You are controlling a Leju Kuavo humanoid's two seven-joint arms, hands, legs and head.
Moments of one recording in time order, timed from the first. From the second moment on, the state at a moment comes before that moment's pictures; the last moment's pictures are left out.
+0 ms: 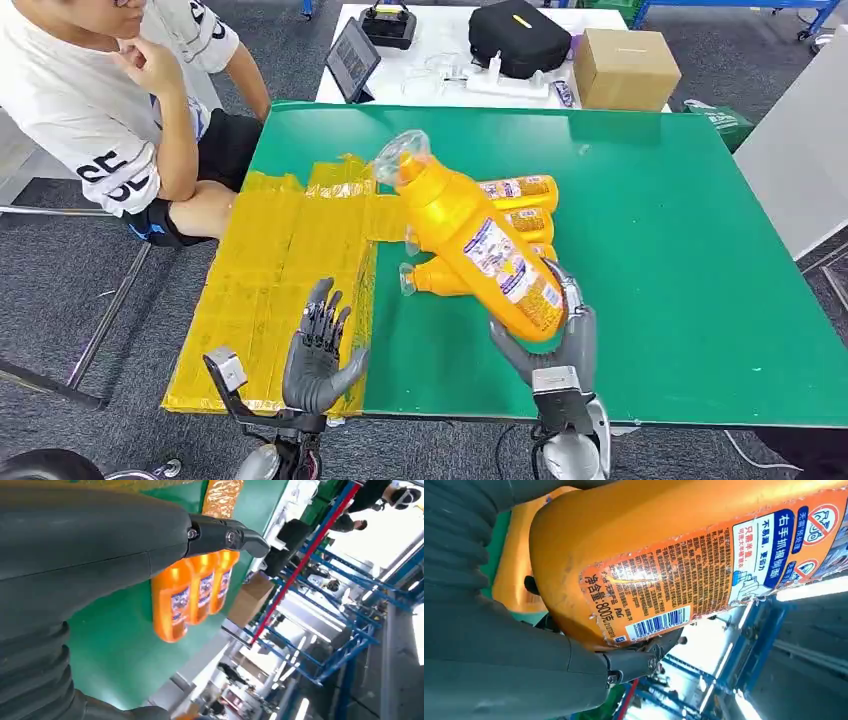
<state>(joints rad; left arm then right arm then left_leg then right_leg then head) 0.04 -0.25 -0.31 -1.34 0.40 -0.11 -0.46 0.07 0.12 0.22 -1.57 0.38 -0.46 -0.69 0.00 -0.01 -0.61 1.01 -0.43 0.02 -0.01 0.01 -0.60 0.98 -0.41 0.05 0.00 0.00</state>
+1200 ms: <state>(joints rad) -0.02 -0.21 -0.36 -1.35 0.53 -0.34 -0.37 -0.01 0.14 0.51 -1.16 0.40 -0.38 -0.70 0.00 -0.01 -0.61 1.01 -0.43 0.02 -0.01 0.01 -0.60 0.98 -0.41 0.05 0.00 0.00</state>
